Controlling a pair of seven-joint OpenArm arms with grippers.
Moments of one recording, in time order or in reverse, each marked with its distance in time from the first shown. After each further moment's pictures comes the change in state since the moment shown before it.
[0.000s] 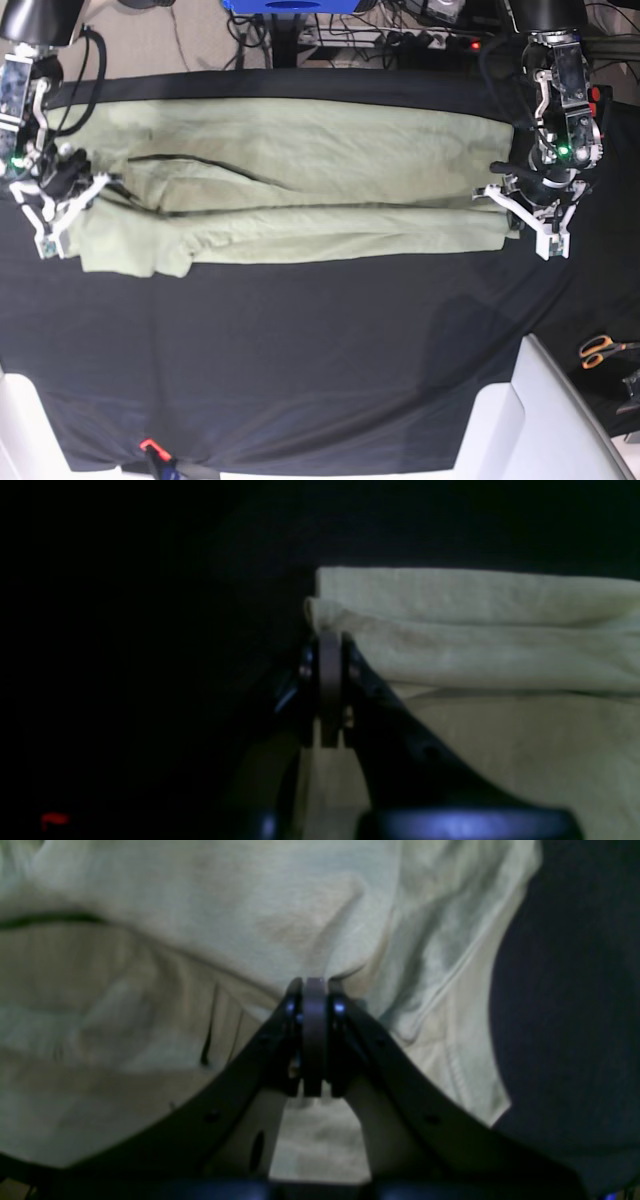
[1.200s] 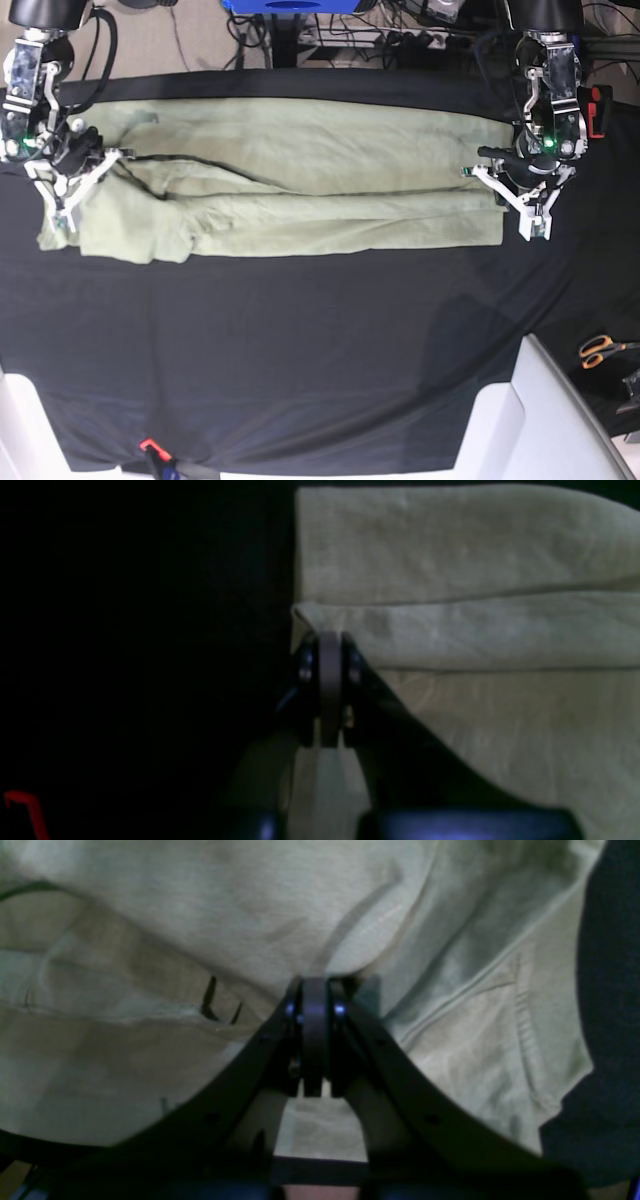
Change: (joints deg) left arm -0.1 -0.5 3.2 -7.5 0.9 0.1 -0.6; right arm -2.7 -1.4 -0.2 -2.3 0.0 0.0 0.3
